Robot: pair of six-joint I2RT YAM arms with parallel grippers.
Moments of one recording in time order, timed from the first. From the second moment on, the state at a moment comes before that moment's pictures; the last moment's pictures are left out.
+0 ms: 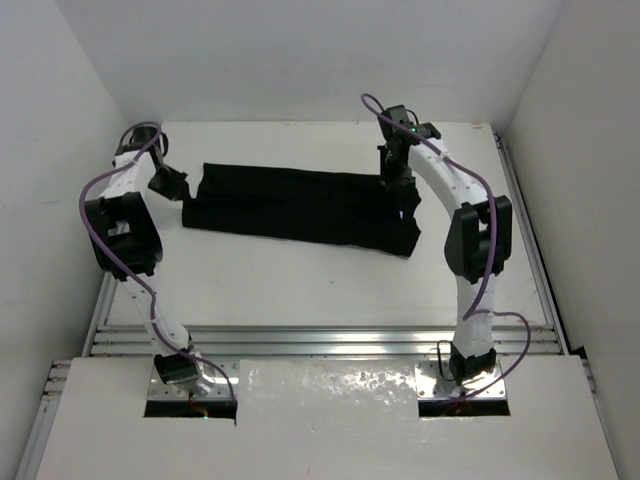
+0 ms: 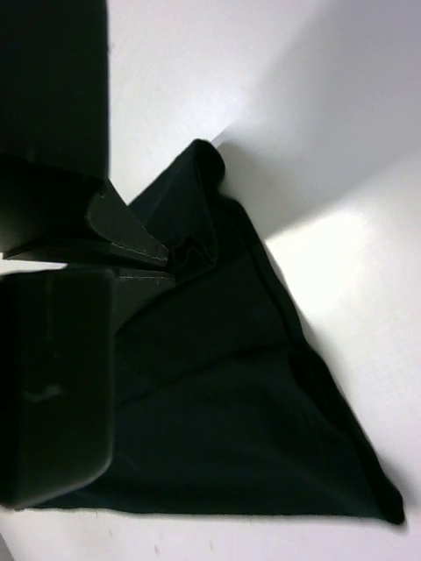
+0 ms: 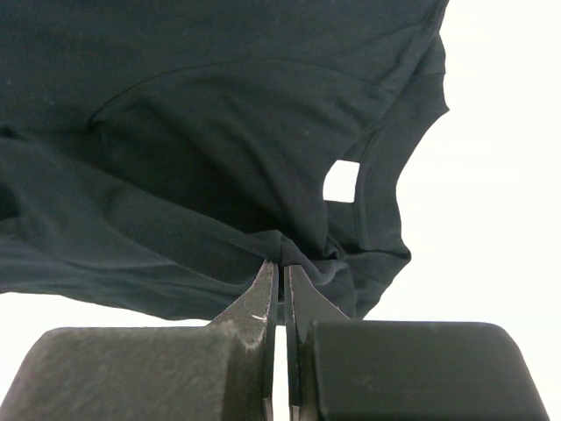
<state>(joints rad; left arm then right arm) 0.28 2.06 1.71 -0.84 -0.01 -0.86 0.30 2.10 1.91 -0.93 0.18 0.30</state>
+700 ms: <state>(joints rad) 0.24 2.35 2.04 -0.79 0.12 -0.79 0.25 2.25 2.05 -0.94 0.17 0.25</state>
